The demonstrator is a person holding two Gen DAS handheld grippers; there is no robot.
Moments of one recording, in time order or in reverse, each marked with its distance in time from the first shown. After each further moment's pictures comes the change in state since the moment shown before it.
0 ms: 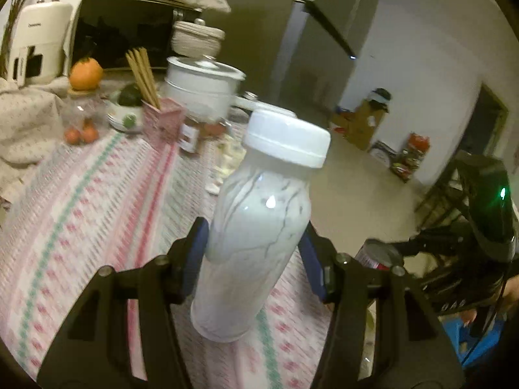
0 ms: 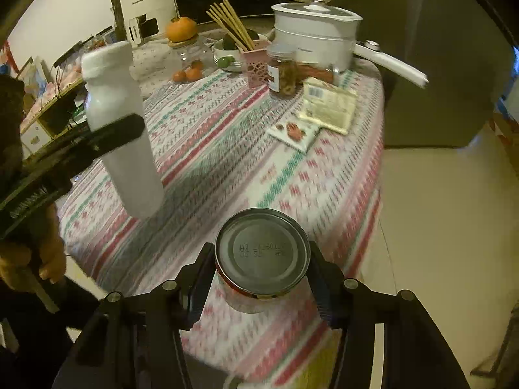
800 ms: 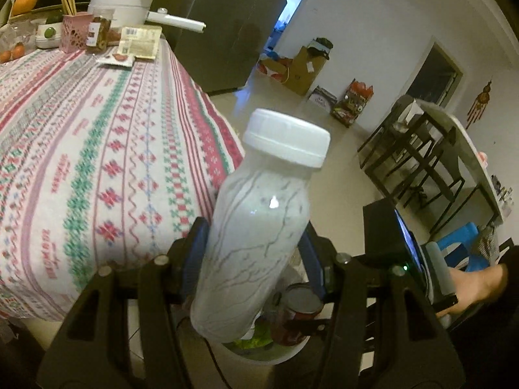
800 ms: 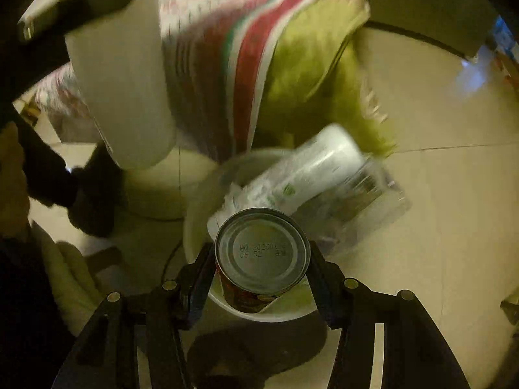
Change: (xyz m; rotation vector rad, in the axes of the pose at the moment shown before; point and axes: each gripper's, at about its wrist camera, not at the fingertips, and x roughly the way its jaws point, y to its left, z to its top) left arm 0.025 -0.106 -0.175 0.064 0.193 -0.244; right arm 0.076 -0.021 -0.260 0.025 0.283 0.058
